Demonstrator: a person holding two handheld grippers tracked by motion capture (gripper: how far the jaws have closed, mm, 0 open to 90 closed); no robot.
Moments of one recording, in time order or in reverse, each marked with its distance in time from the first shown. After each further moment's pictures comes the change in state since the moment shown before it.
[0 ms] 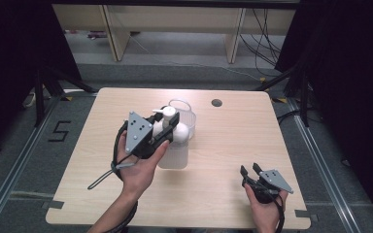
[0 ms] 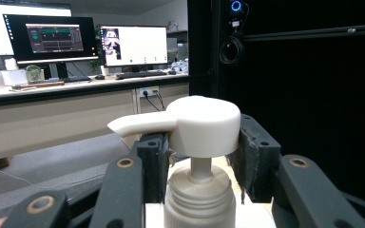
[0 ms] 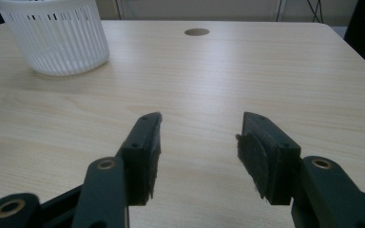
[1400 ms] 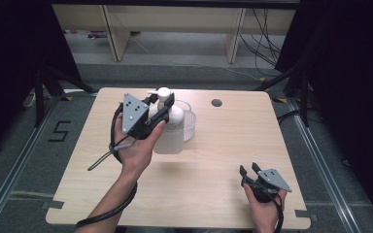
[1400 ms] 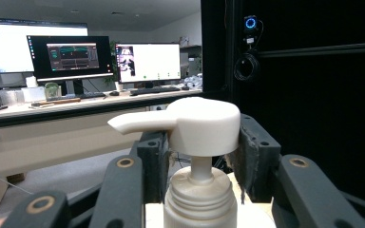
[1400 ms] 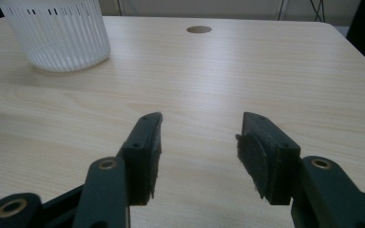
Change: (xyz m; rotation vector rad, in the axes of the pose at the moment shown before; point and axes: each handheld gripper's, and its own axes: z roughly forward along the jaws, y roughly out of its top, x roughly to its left) left arm 0.022 0.017 0.025 -0.060 0.043 0.010; right arm 0.002 0.001 0.002 0.007 -0.029 -0.036
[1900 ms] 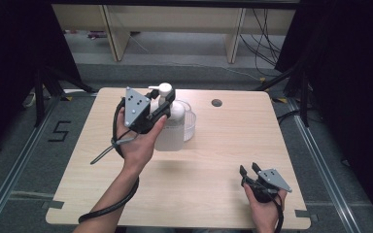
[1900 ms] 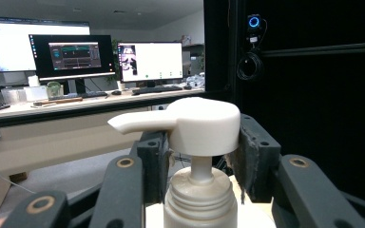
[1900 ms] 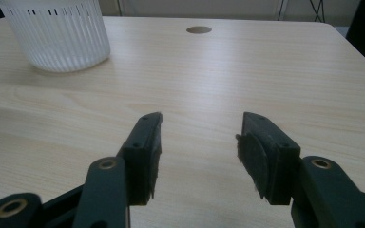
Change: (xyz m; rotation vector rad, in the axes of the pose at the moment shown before) left arm 0.003 0.005 0.011 0.005 0.009 0.002; right arm 0.001 0.001 -0.001 0.017 -0.003 0.005
